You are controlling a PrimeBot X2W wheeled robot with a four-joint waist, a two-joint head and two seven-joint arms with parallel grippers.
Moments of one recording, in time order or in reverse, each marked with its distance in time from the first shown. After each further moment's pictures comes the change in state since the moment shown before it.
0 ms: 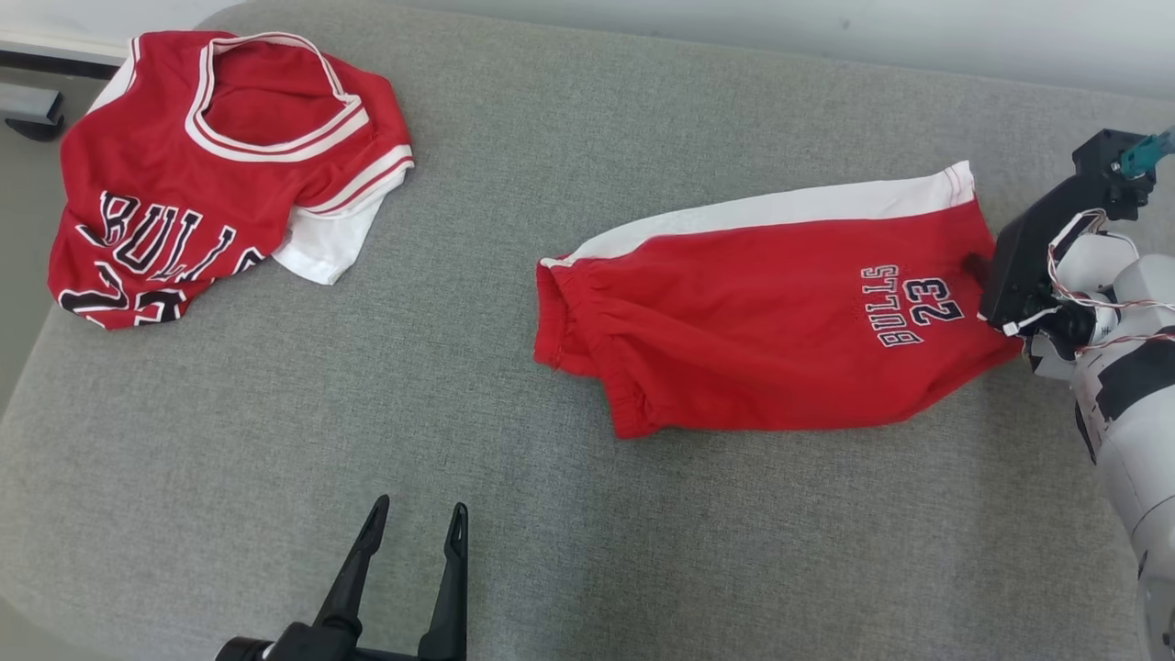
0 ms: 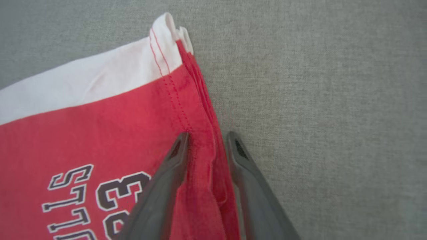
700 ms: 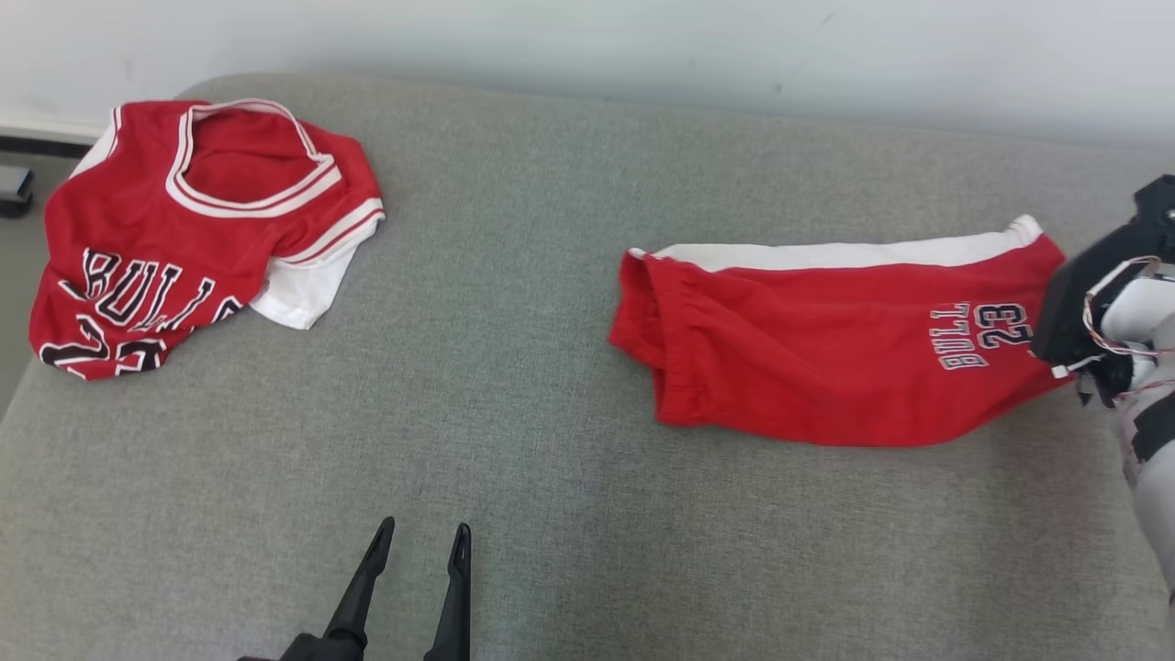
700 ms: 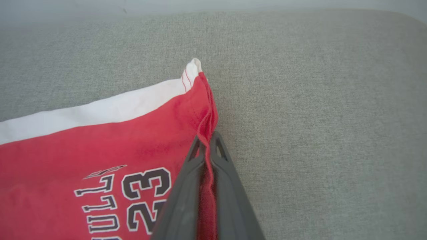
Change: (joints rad) left arm 0.010 -0.001 -0.009 0.044 -0.019 0.007 0.000; right arm 0.052 -0.036 -0.157 0.013 -0.188 0.000 -0.162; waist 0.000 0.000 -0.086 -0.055
